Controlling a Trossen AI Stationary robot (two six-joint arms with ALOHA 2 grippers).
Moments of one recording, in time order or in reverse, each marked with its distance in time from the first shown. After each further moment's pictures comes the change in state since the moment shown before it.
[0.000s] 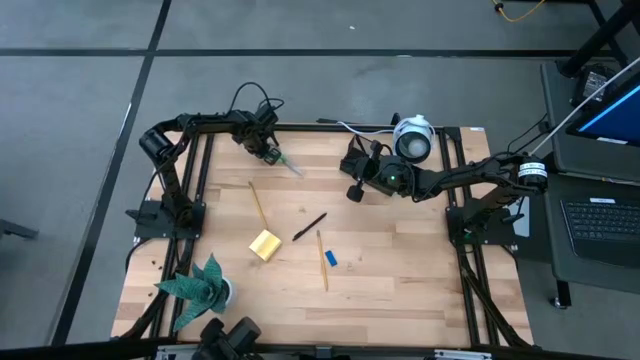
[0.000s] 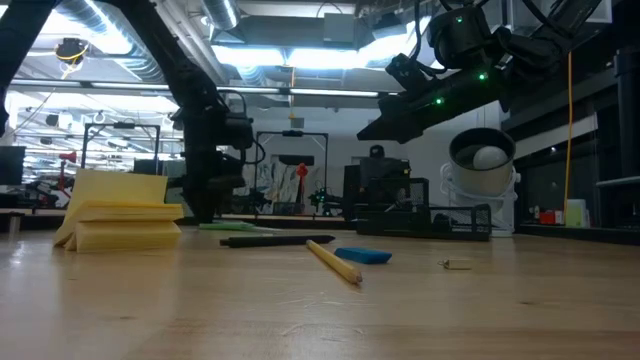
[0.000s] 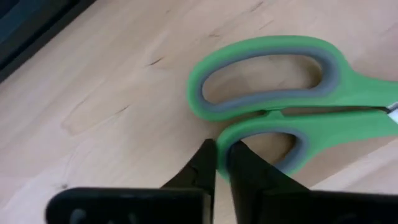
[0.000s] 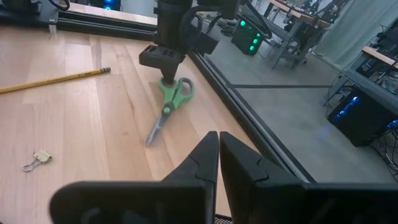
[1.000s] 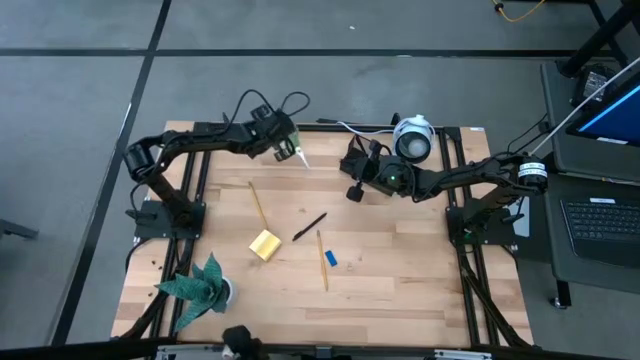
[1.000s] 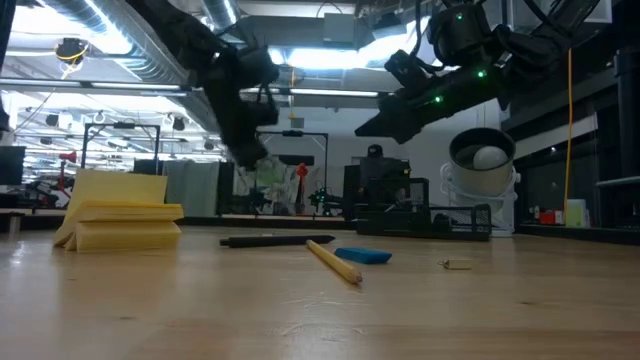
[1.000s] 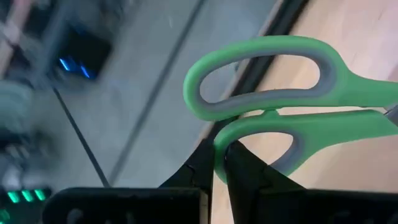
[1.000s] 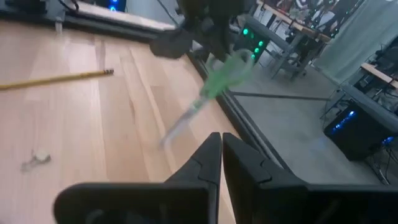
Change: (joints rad) left arm -0.299 -0.228 -0.006 0.367 -0.510 0.434; right arm 0.013 0.000 0.014 0.010 0.000 -0.075
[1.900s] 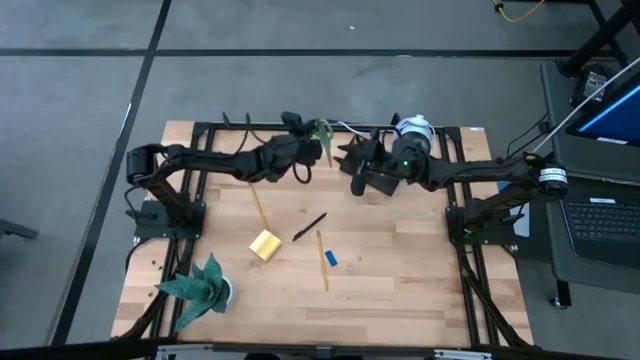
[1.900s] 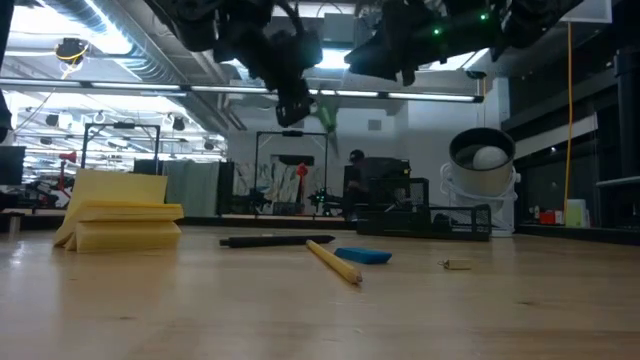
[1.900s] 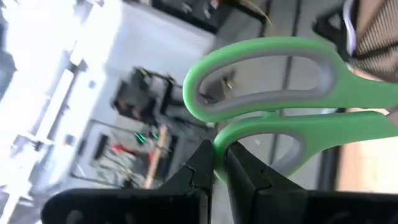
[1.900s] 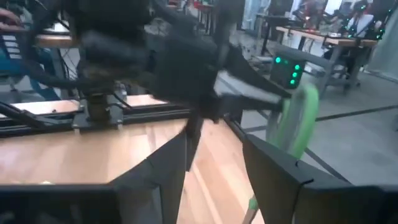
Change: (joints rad) left arm -0.312 -0.002 -0.028 0.710 -0.228 0.723; right arm -0.021 -0.166 0.169 -0.204 -0.209 0.262
